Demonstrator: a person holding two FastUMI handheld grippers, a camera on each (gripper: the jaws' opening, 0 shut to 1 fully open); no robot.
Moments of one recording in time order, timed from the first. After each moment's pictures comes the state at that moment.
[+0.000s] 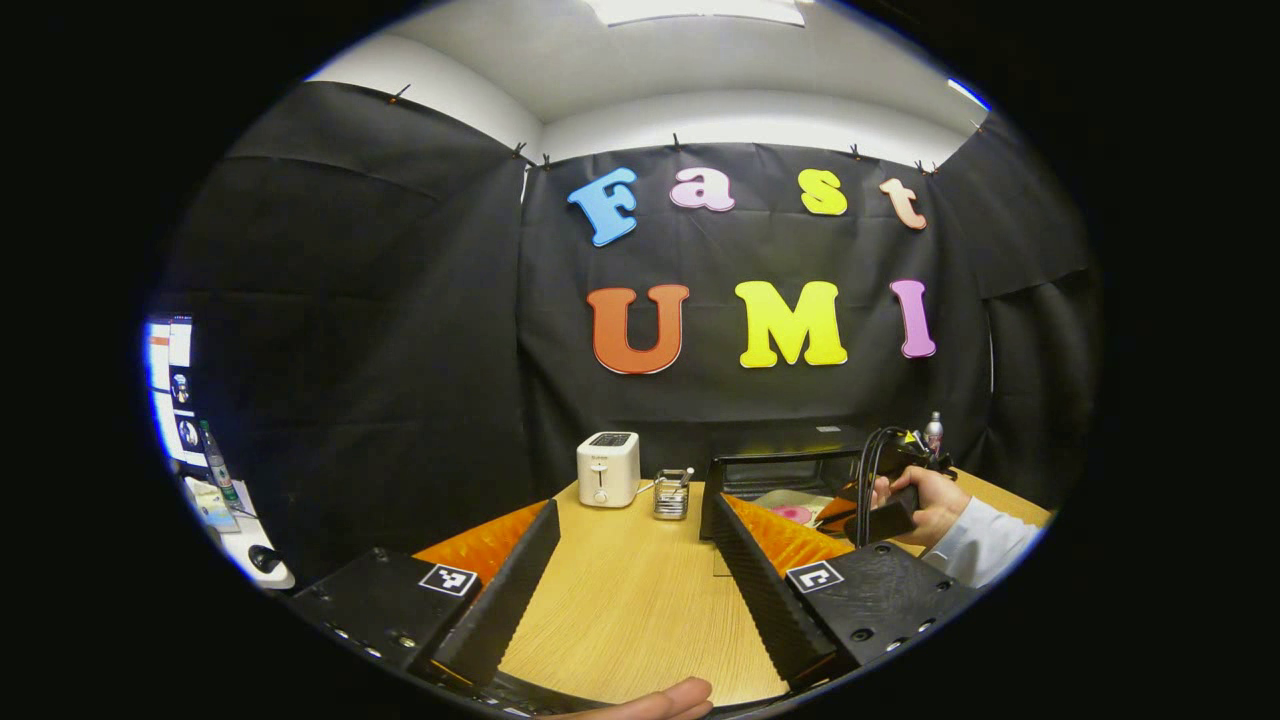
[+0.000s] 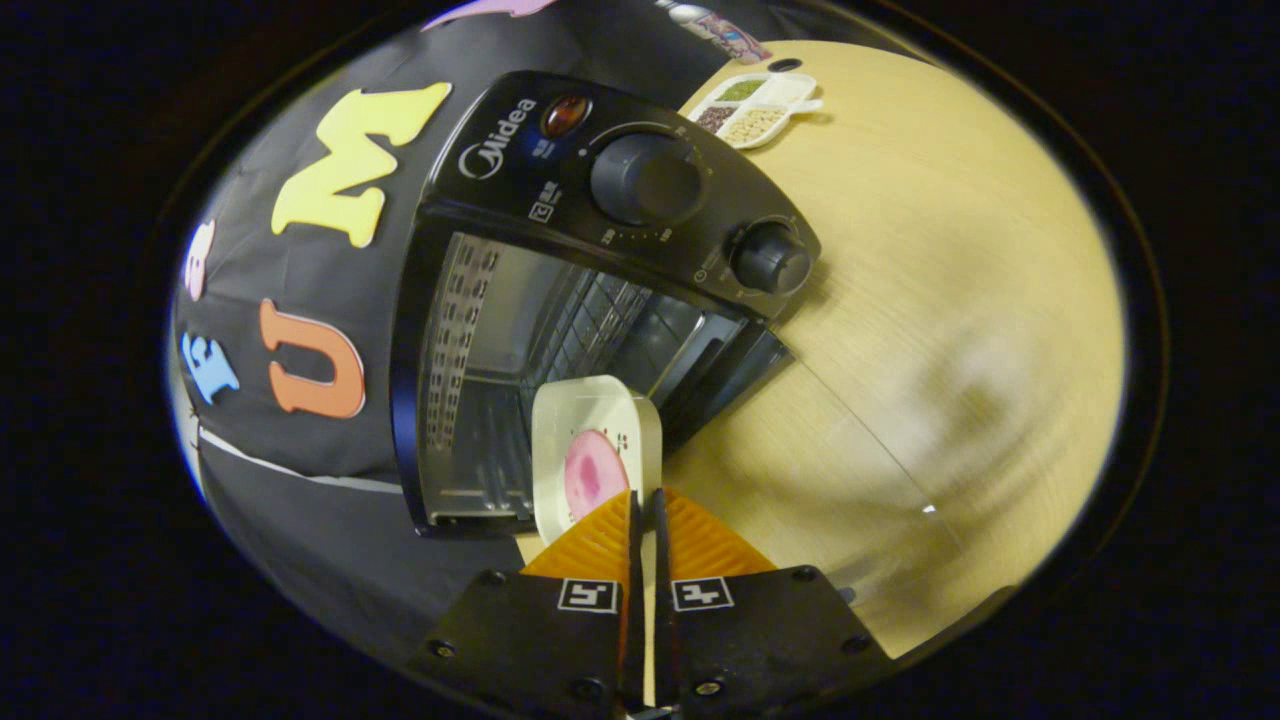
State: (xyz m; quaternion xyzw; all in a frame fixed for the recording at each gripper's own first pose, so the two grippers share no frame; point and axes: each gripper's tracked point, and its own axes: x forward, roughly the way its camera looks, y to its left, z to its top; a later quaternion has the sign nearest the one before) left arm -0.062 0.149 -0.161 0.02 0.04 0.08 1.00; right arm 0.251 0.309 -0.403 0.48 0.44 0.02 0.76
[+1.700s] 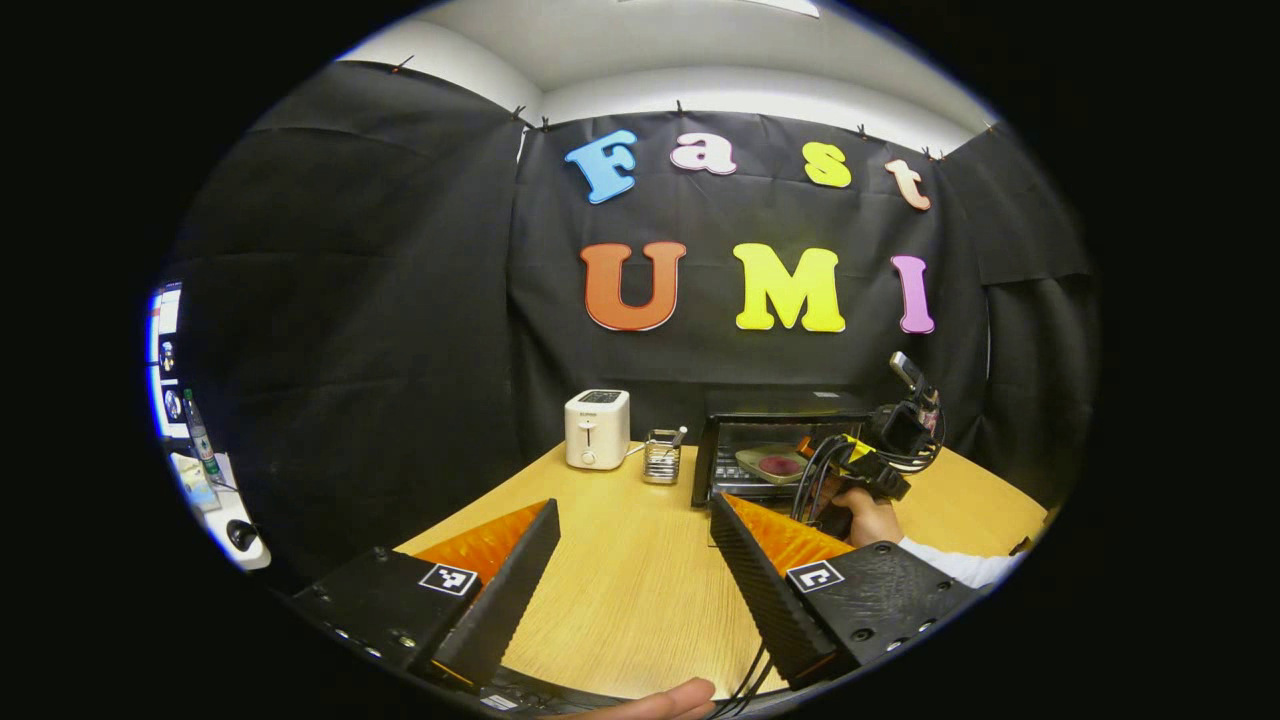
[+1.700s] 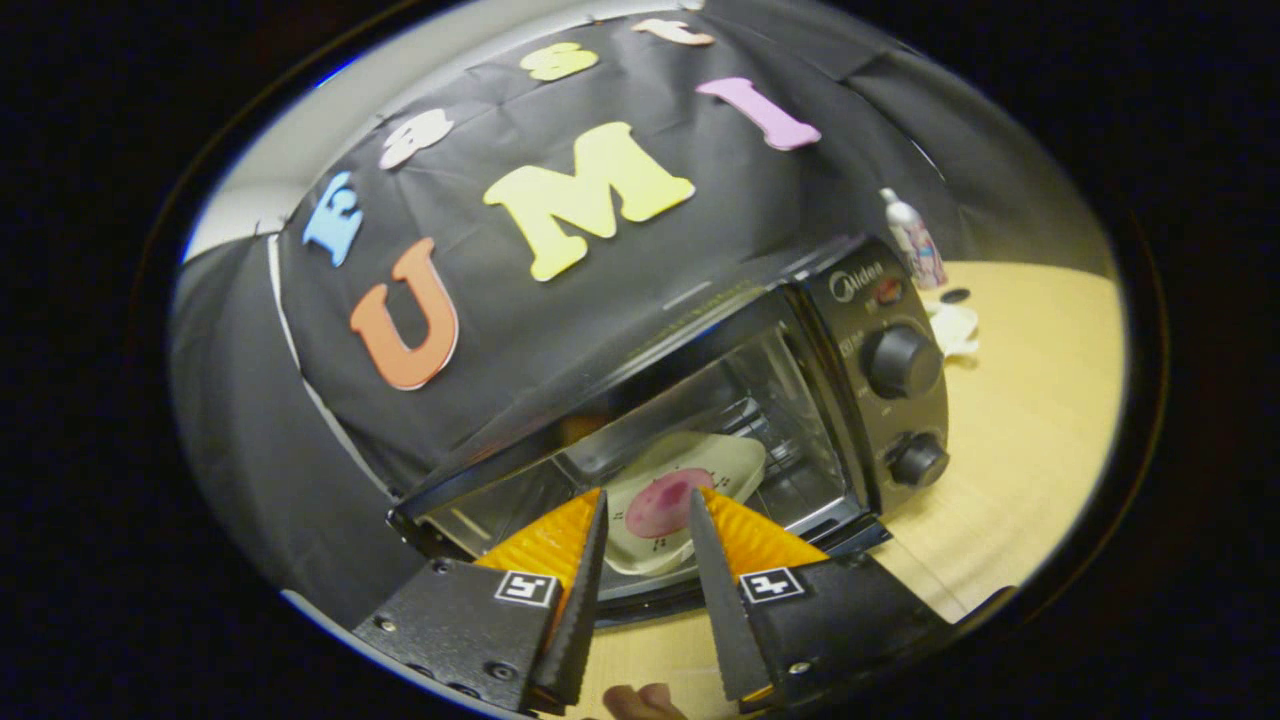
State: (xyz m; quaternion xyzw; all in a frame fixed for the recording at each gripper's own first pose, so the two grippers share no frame) left arm -0.049 0.141 -0.210 -0.01 0.09 0.06 0.99; right arm 0.290 0.330 -0.358 0.21 0.13 0.09 0.96
